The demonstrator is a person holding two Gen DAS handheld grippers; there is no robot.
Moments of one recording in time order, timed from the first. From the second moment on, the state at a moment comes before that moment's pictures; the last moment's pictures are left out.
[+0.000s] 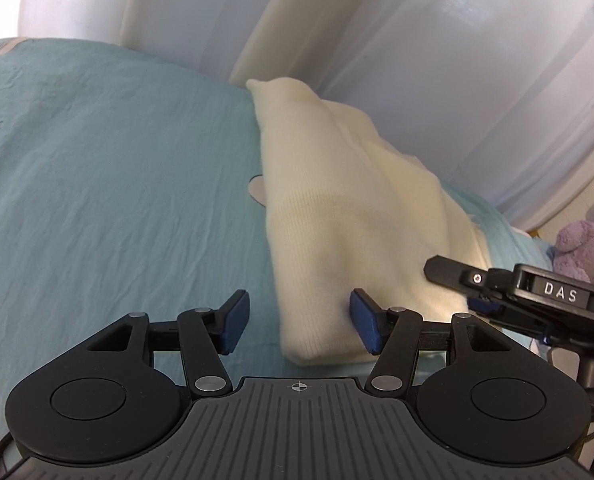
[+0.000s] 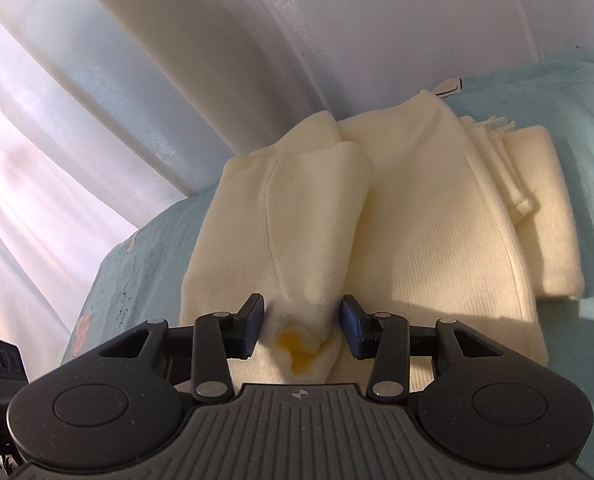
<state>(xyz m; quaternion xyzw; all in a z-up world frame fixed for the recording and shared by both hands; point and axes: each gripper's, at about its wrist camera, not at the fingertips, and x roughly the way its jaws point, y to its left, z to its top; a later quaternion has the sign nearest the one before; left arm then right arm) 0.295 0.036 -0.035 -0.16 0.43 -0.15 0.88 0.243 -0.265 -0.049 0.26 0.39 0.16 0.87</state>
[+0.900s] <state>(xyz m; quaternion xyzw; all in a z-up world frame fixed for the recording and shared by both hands) 0.316 0.048 -0.025 -0.18 0.43 -0.13 0.88 0.317 -0.290 -0.062 0.37 0.41 0.17 0.82</state>
